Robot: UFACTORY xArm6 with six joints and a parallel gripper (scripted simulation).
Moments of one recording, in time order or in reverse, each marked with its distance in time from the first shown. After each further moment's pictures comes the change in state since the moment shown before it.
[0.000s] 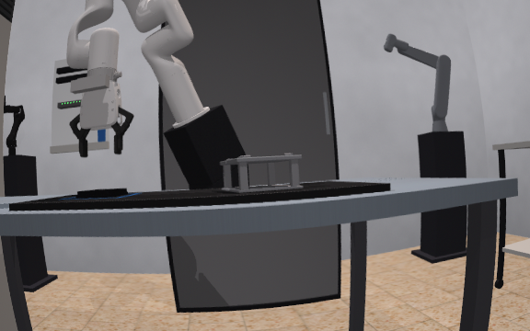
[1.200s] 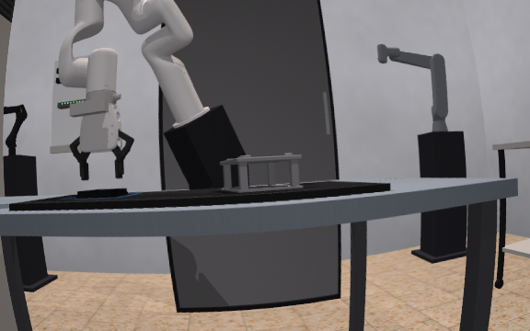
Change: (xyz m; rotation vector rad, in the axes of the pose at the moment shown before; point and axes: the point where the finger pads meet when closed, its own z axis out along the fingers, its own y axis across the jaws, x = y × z) arm 0.000 0.000 0.052 0.001 -0.002 0.000
